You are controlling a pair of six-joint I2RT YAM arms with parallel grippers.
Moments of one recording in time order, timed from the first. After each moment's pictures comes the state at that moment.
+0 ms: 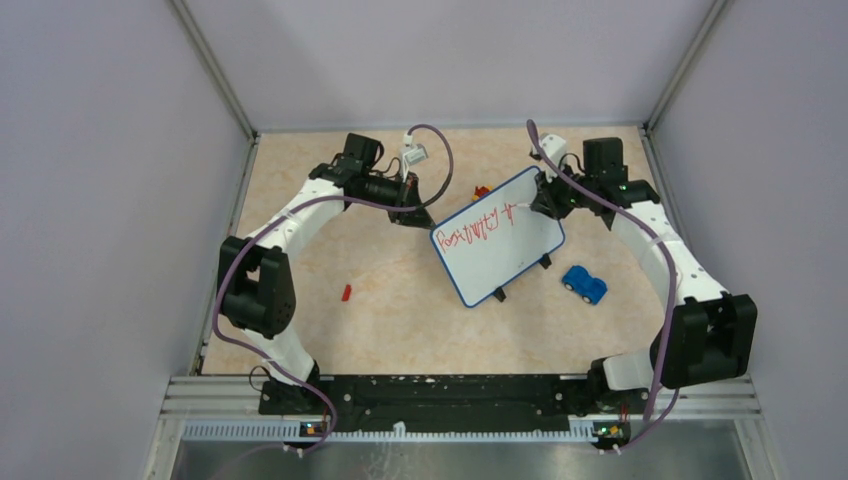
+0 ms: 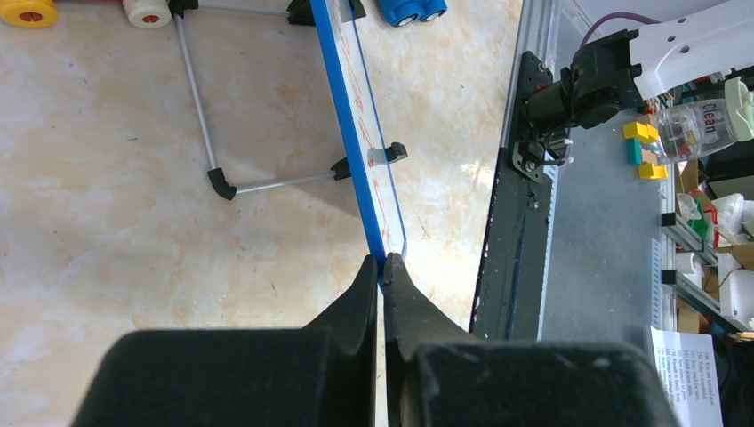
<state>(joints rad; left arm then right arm) -0.35 1.73 1.41 -0.58 1.06 0.16 0.17 1.39 1.20 -0.57 -0.47 -0.44</state>
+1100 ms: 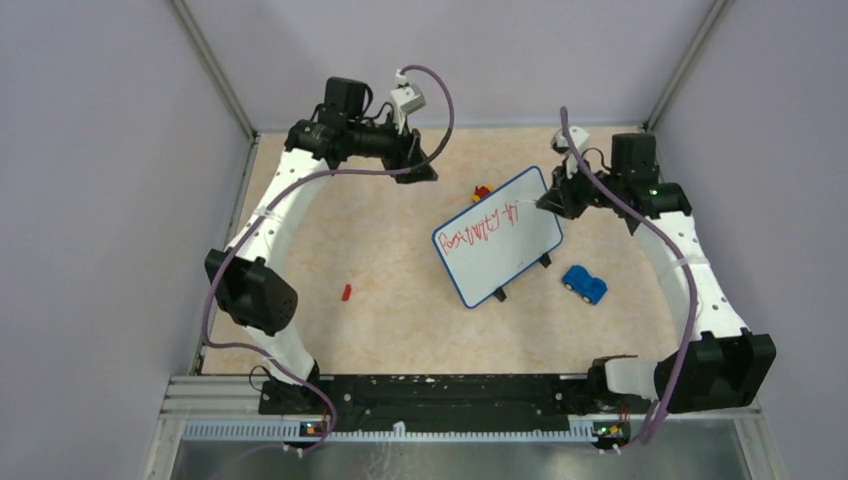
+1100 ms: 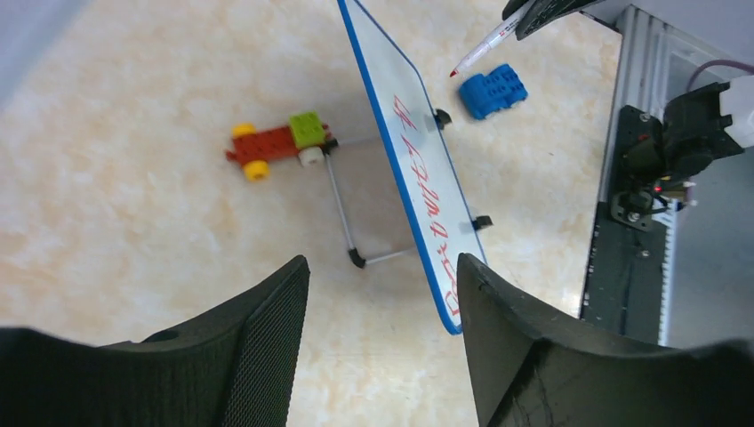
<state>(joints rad) -0.35 1.75 1.82 -0.75 0.90 0.26 0.13 1.27 1.26 -0.69 -0.64 -0.43</state>
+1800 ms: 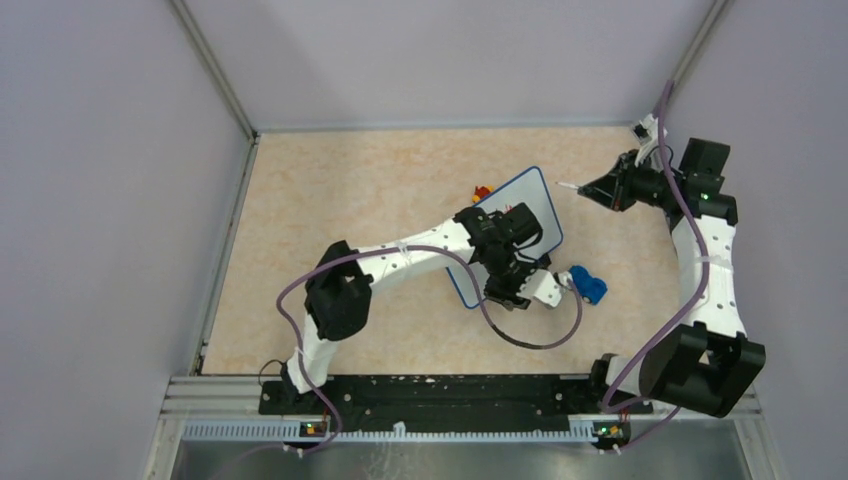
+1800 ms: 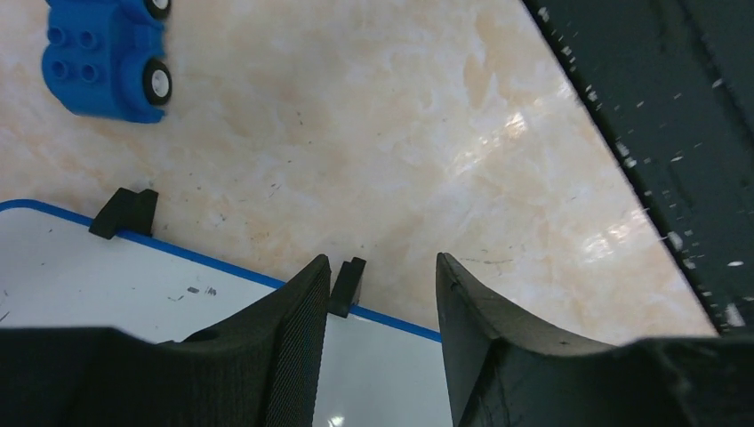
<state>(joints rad) -1.06 2.04 1.84 -0.93 0.57 0.97 -0.29 1.27 1.24 -0.63 -1.01 -0.24</state>
